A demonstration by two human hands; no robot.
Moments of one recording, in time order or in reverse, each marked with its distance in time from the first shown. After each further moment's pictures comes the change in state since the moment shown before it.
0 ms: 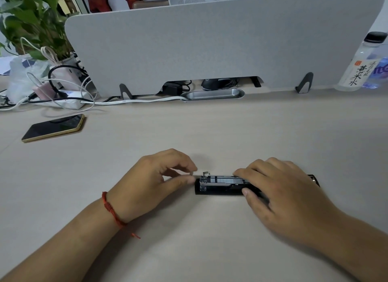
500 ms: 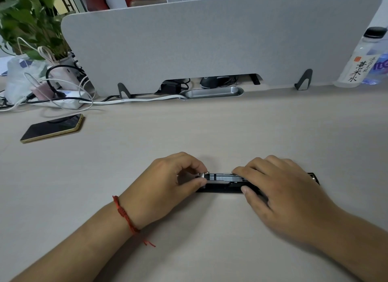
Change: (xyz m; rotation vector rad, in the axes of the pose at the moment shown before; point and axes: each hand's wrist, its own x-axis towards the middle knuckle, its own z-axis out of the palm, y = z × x) left_hand 0.003 0.017 0.017 0.081 -0.043 -0.107; right_hand 0.001 -0.001 0.000 -0.013 0.006 -0.014
